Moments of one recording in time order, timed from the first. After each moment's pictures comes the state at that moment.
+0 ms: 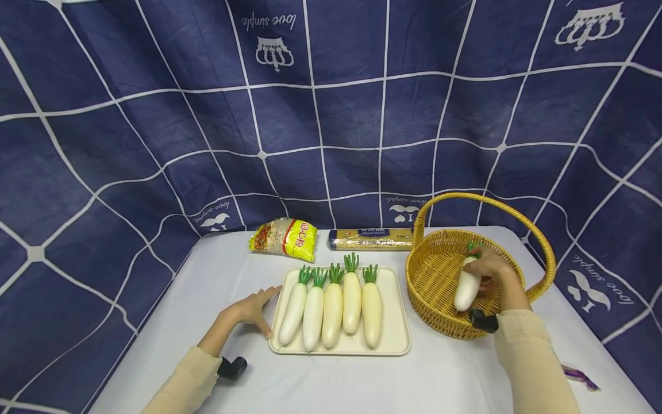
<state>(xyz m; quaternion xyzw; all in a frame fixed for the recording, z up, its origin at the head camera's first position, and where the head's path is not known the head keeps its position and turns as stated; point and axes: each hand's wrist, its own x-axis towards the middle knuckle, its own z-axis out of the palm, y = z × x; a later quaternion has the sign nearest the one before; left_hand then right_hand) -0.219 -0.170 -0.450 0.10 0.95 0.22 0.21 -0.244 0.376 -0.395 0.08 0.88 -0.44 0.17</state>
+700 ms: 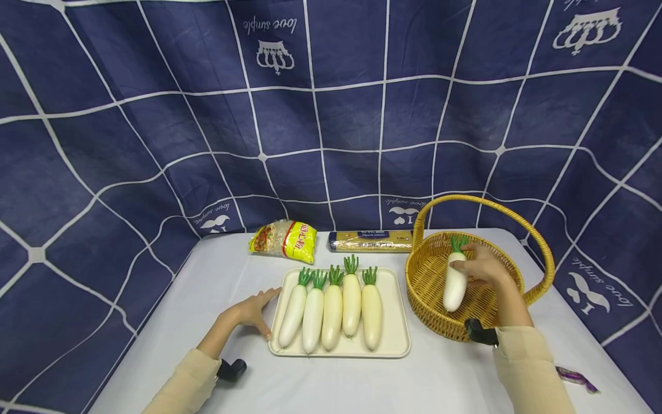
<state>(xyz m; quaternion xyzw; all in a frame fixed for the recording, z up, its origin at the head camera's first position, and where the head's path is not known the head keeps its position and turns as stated) -0.220 -0.170 -0.451 0.11 0.95 0.22 0.20 -0.226 0.353 -0.378 0.01 0.89 -0.44 0.12</state>
